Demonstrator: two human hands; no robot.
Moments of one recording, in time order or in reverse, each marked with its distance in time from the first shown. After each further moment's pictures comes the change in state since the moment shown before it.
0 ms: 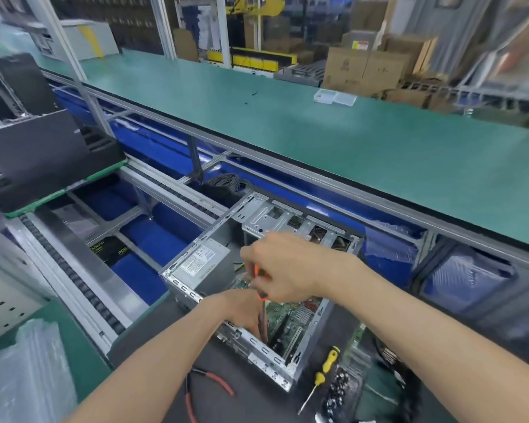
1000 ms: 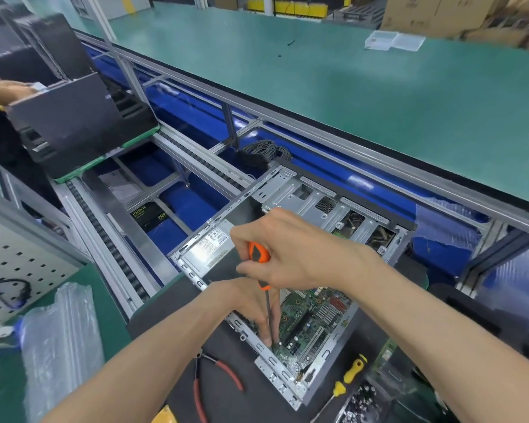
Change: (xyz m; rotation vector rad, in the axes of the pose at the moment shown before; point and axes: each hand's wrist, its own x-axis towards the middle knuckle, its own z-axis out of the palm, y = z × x) left_hand 0.016 -0.012 -0.010 -0.366 -0.140 -0.161; right_hand 0.040 0.047 0.026 0.452 0.224 -0.258
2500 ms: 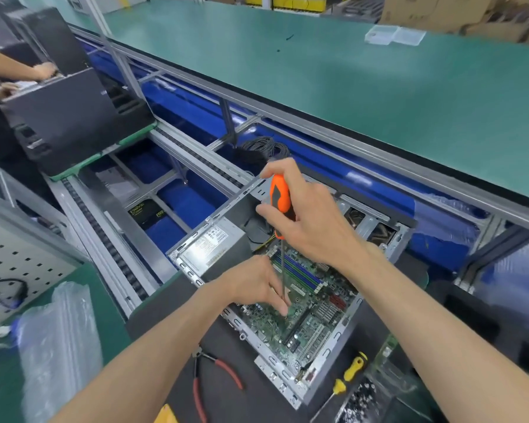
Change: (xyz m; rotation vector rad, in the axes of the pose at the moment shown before) left_hand -0.006 0.001 -0.012 -0.168 0.447 0.210; right_hand -0.002 0.047 0.010 0.070 0.489 0.138
